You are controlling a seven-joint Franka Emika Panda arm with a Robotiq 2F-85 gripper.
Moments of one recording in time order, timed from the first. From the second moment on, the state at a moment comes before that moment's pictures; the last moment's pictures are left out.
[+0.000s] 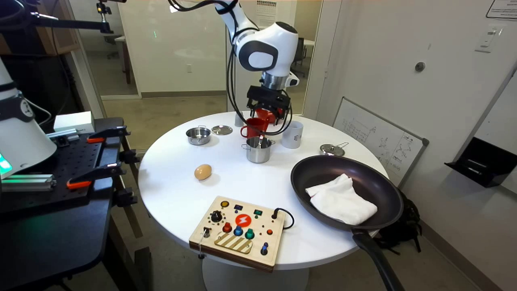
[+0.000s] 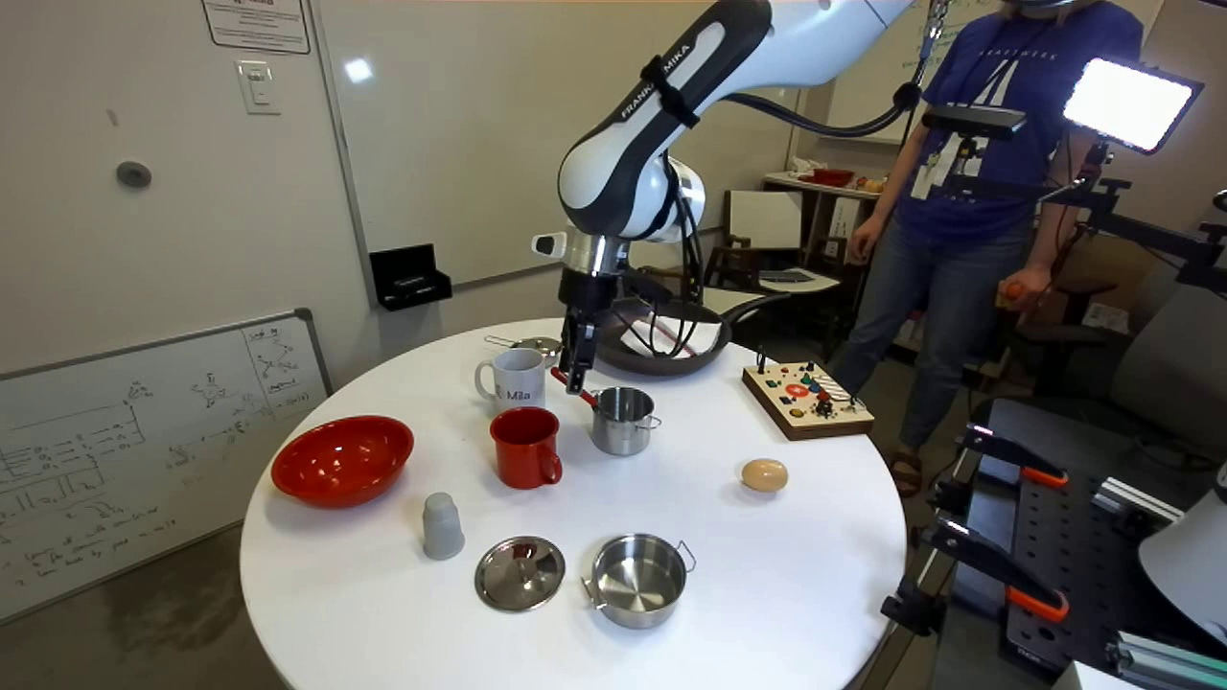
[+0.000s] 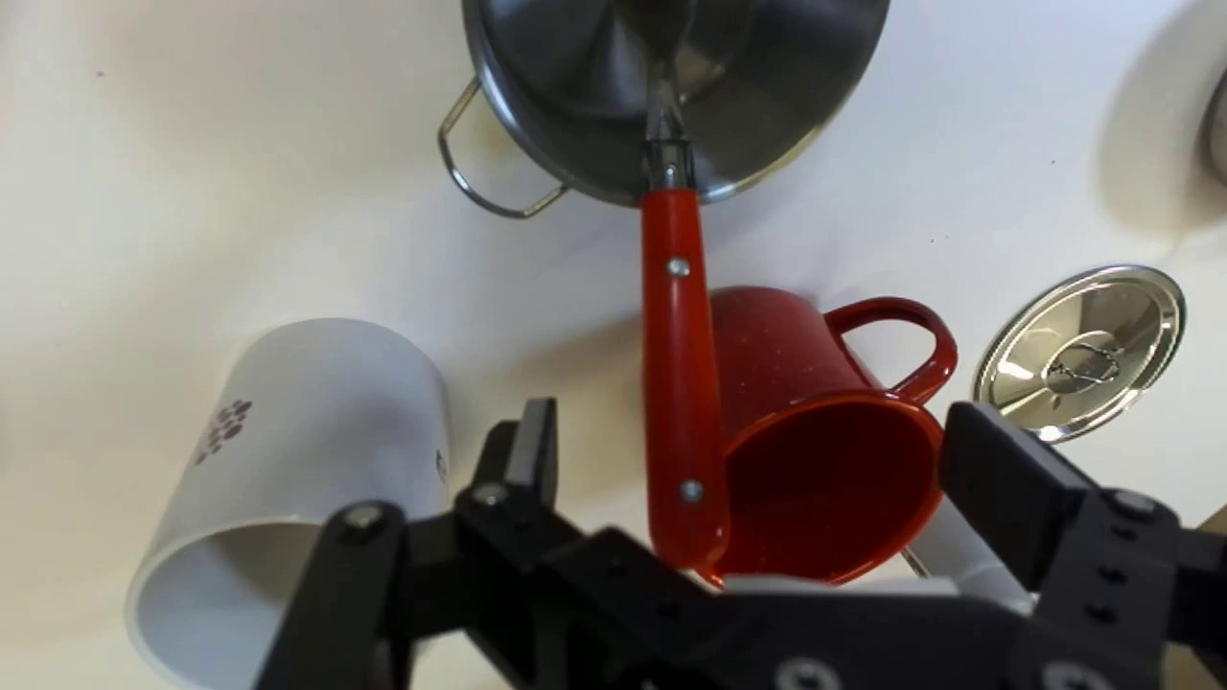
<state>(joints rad) -0.13 0.86 0.21 -1.64 0.17 2.49 -1.00</state>
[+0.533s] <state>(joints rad) -0.13 0.90 0.20 -1.57 0.16 2.43 -0.96</state>
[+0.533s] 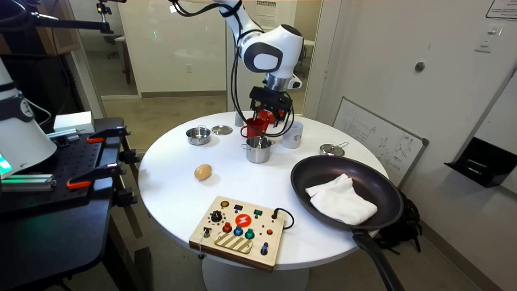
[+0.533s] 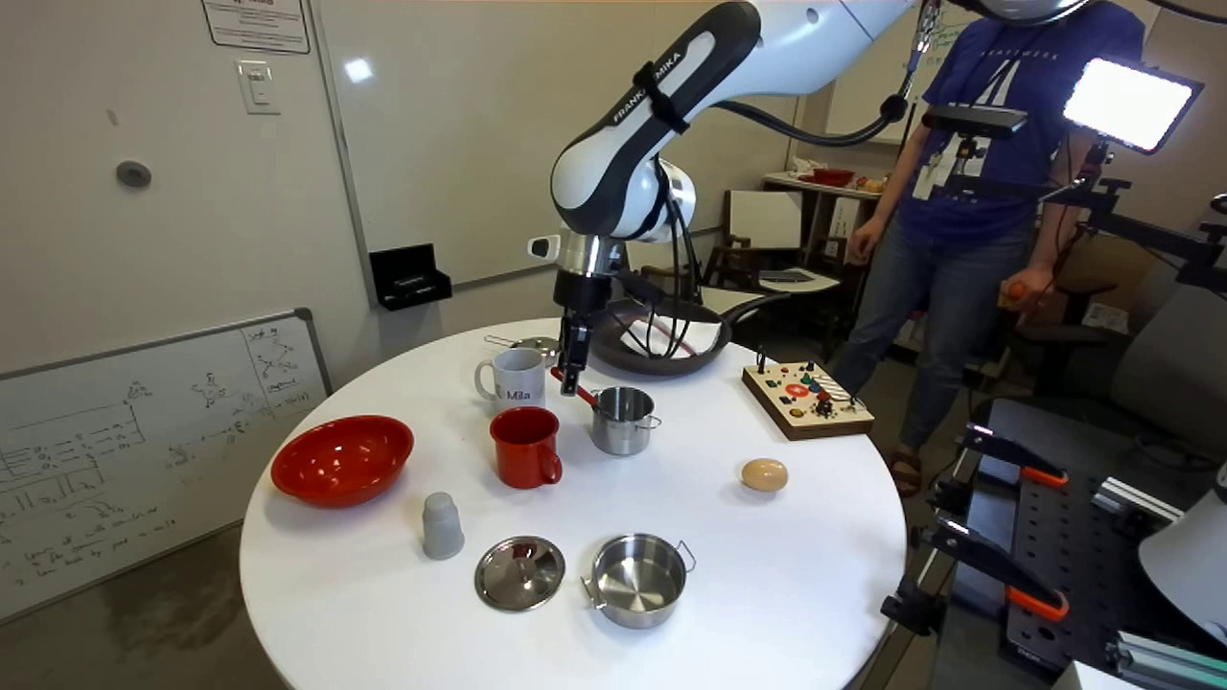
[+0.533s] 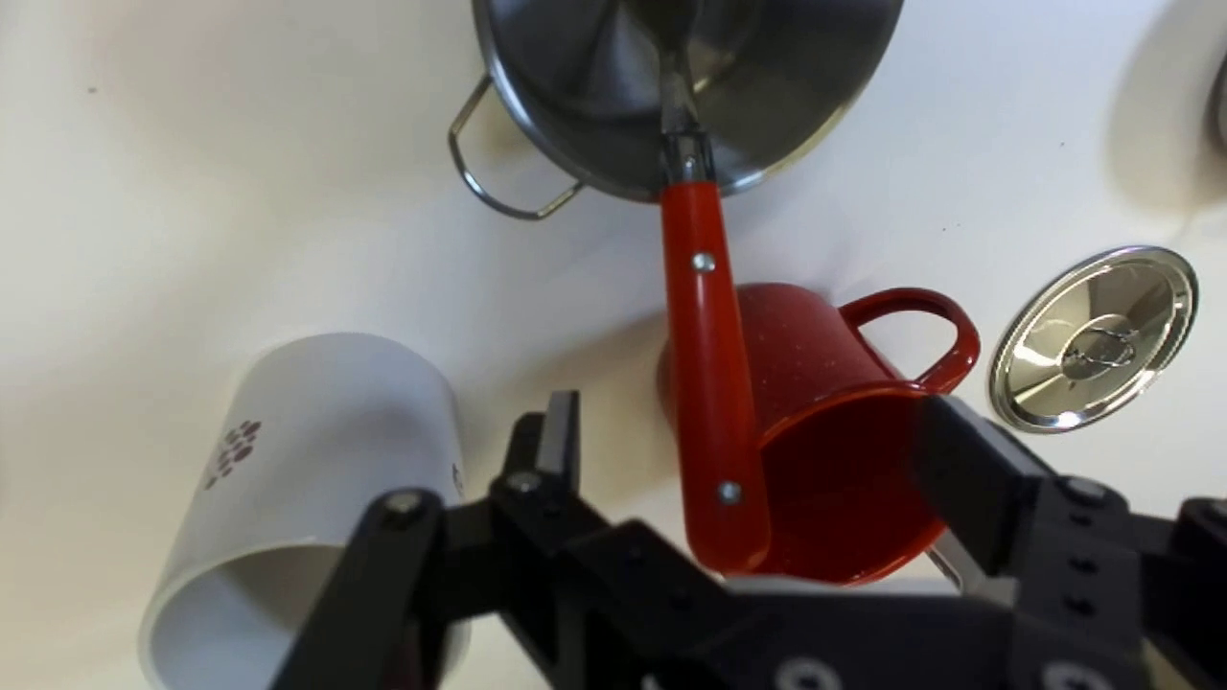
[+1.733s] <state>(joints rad) -0.11 0.91 0.19 -1.53 0.13 2.37 -0.87</state>
